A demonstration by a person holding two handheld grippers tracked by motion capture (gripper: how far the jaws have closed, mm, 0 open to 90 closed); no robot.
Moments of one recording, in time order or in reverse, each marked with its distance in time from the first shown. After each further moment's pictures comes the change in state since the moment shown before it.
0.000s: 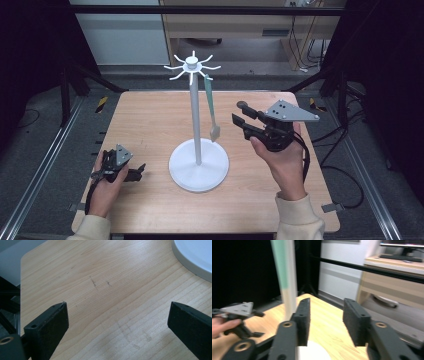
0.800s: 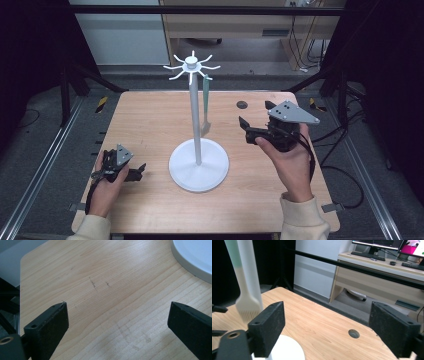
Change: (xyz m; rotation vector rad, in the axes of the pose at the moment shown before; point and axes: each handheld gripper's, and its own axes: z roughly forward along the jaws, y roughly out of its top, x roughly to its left) left arm -0.001 0.000 0.001 -0.007 -0.002 -0.002; right arm -0.012 -0.009 -0.001 0.043 -0.201 -0.057
